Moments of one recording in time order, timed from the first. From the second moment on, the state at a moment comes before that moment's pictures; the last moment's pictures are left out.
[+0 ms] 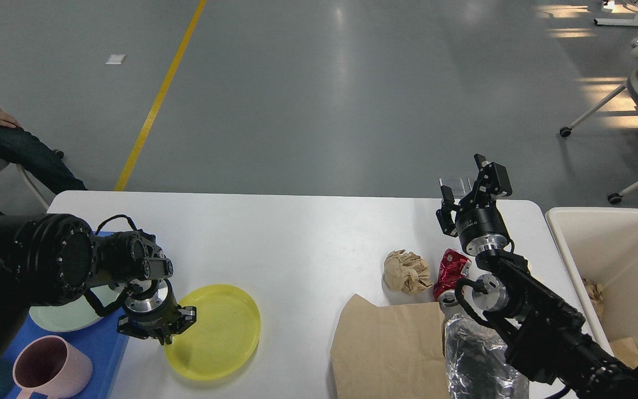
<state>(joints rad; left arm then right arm) -1.33 0.02 1.40 -0.81 -0.28 -0.56 0.20 0.55 -0.08 0.88 0.64 -0.37 0.02 0.55</state>
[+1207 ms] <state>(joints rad) -2.00 0.15 1.41 -0.89 -0.30 -0.96 0.18 0.55 -0.08 0.88 0.64 -0.37 0.02 0.55</state>
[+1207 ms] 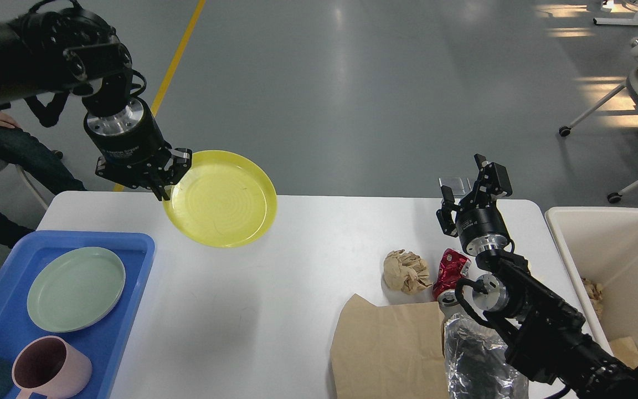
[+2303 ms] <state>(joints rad) -1.37 0.54 1.31 -0.56 -0.30 -0.83 0.20 0.55 -0.08 0.88 0.64 -0.37 0.02 0.55</state>
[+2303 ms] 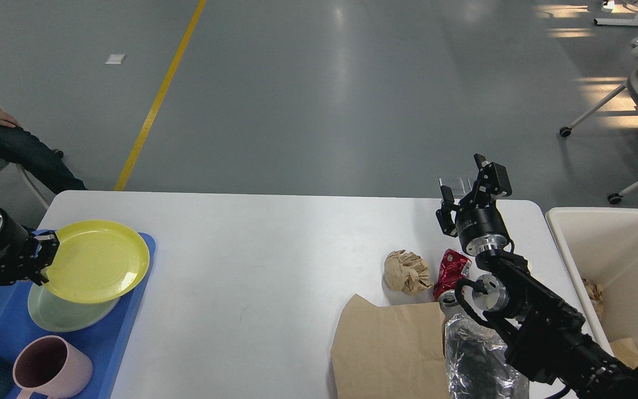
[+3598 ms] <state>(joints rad) -1.19 0.56 1.24 -0.41 -0.29 -0.67 0.20 0.55 -0.08 0.88 0.64 -0.37 0.02 0.55</state>
